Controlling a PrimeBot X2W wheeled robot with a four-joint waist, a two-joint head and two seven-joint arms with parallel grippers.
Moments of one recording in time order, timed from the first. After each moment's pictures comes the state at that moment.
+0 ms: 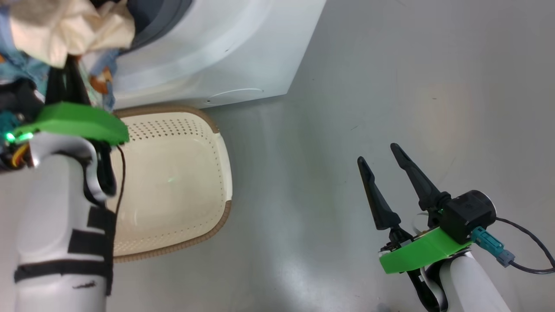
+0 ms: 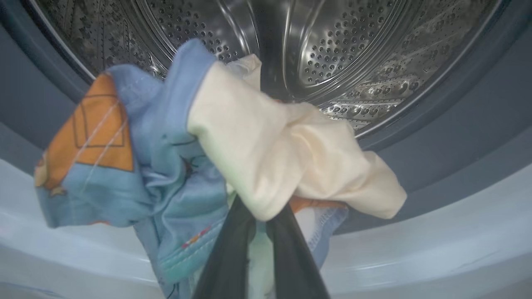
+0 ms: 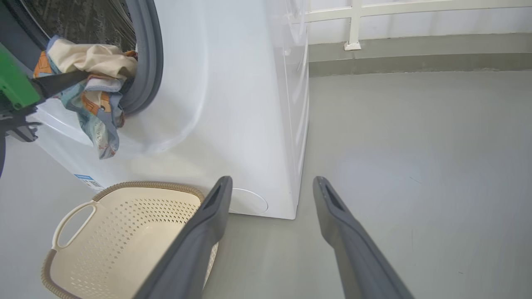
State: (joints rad) left arm -0.77 0.05 0.02 0.54 -0.26 0.18 -0.24; right arm -0.25 -0.06 0.17 0.09 0.17 0.12 -0.26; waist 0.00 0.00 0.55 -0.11
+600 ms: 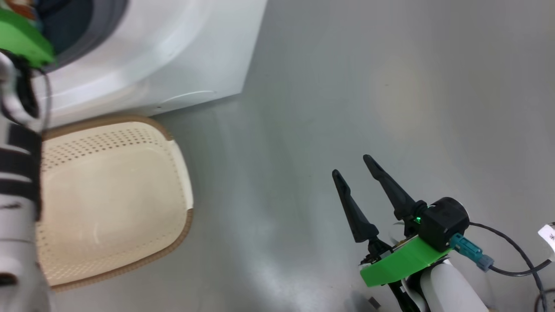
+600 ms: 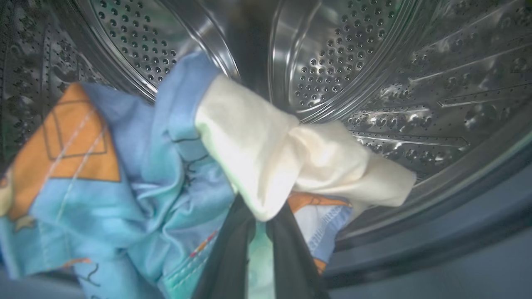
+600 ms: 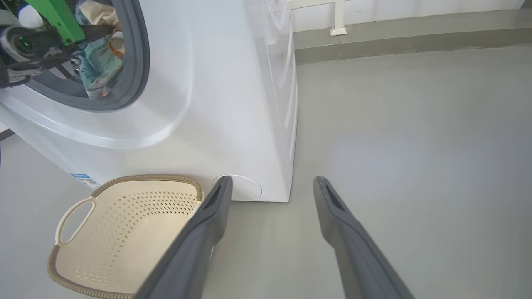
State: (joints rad) left arm -1.13 0.17 0.01 0.84 -0.23 0.17 -0.18; right arm -0.24 -0.06 0.26 0.10 0.23 0.12 -0.26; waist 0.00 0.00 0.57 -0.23
